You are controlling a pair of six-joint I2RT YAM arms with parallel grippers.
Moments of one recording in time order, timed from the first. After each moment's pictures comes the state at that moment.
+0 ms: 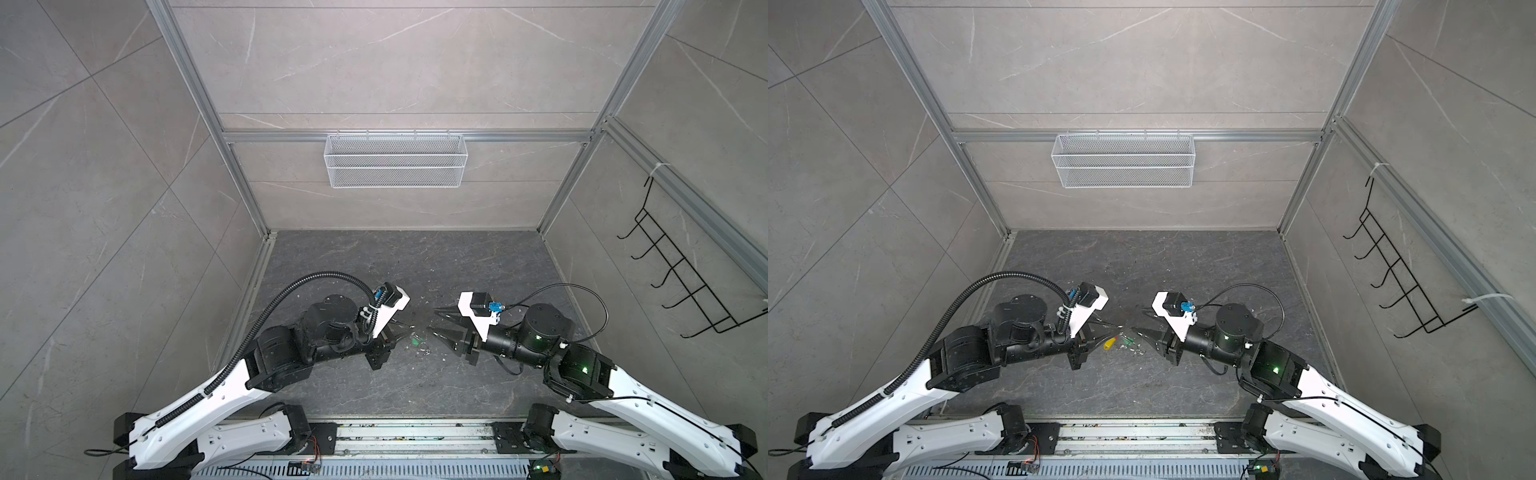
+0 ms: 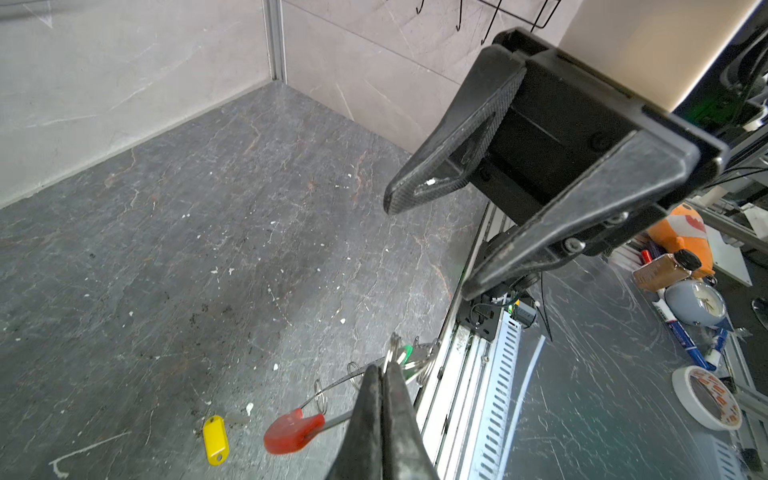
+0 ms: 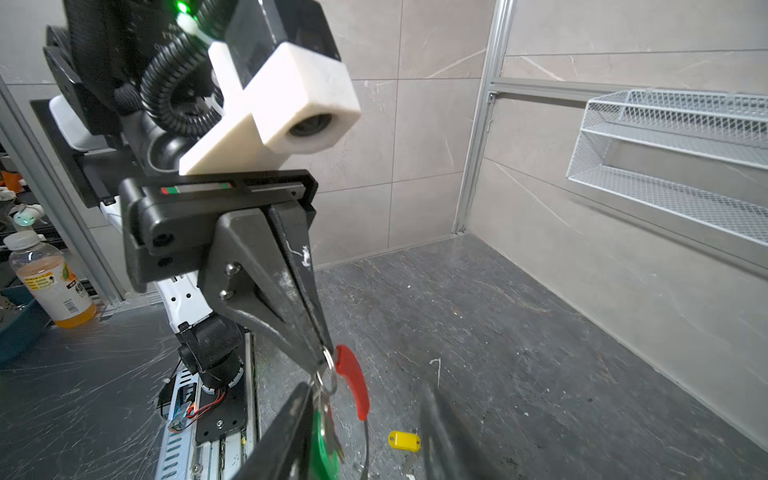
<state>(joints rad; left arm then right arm) -1.09 0.95 1.25 -0.73 0.13 -0.16 0.99 0.82 0.94 -0.22 -0.18 -0.05</state>
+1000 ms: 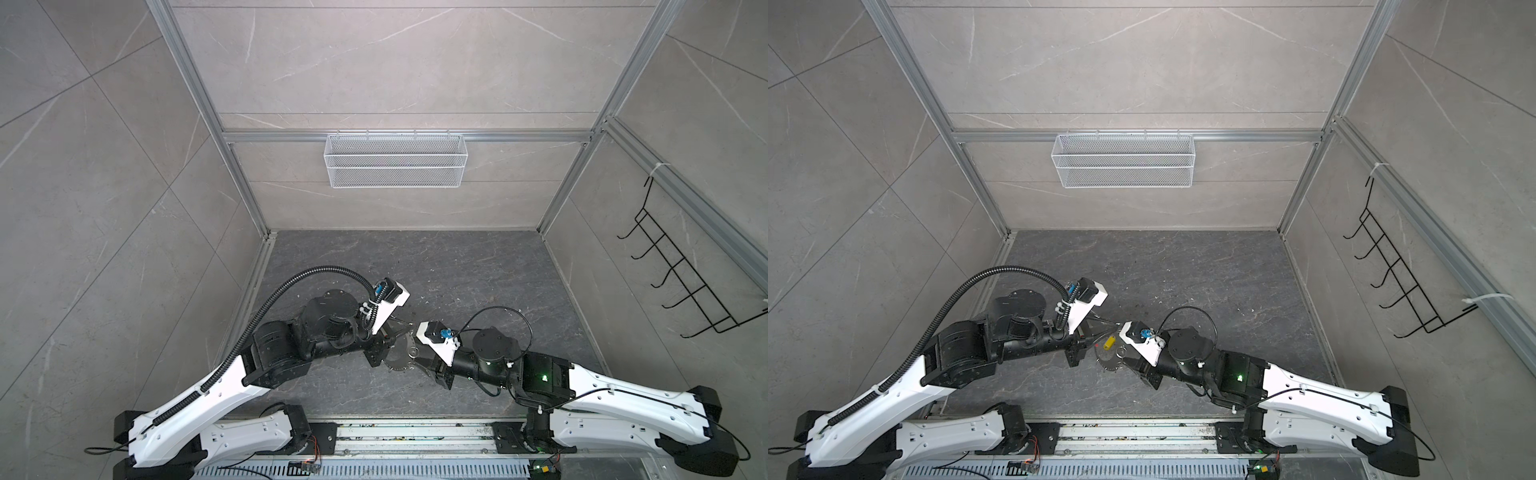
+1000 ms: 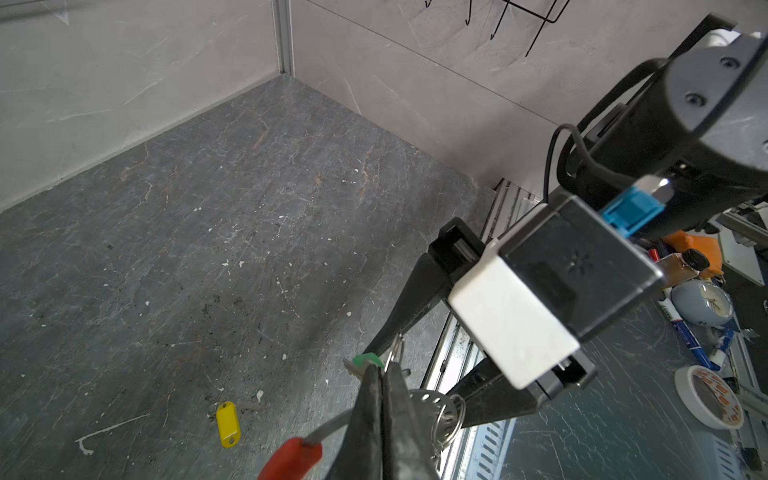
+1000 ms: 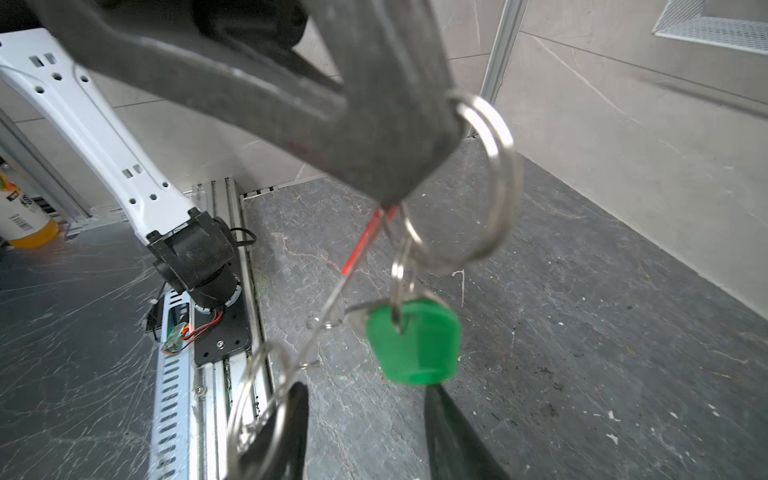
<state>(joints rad) -1.09 0.97 1.29 -0.78 0.12 -0.16 1.23 0.95 0.84 -0.22 0.10 -0.02</state>
